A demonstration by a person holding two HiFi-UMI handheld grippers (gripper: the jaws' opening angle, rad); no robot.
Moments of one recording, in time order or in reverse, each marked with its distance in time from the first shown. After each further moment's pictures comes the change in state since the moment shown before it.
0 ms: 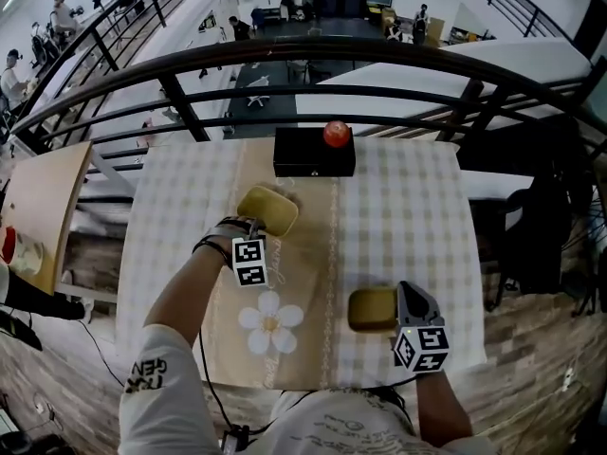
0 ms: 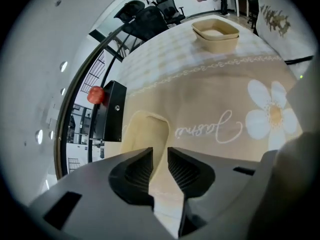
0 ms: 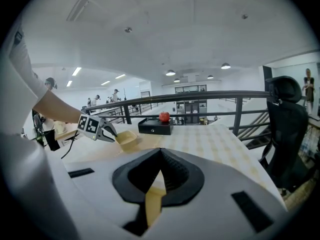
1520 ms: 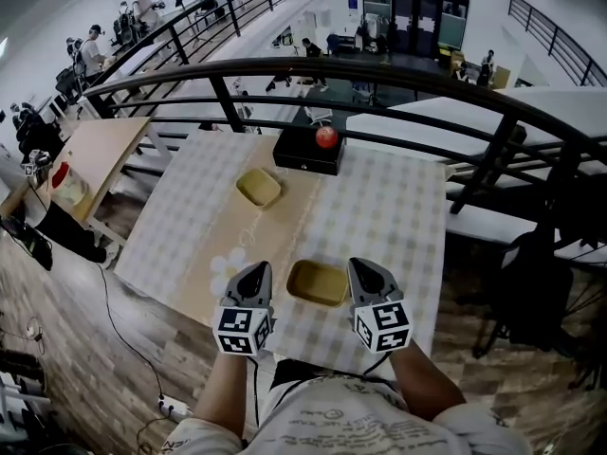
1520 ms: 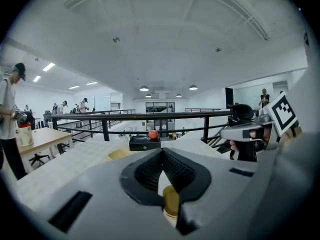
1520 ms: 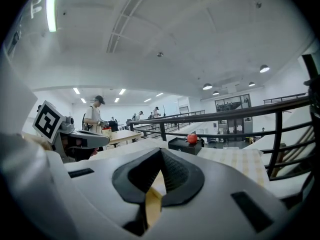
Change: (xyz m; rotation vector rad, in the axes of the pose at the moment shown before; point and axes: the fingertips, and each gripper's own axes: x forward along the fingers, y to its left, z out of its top) left arm -0.238 -0.093 0.183 -1.438 -0.527 0.648; right arm -0.047 0.002 0.025 -0.140 -0.212 0.495
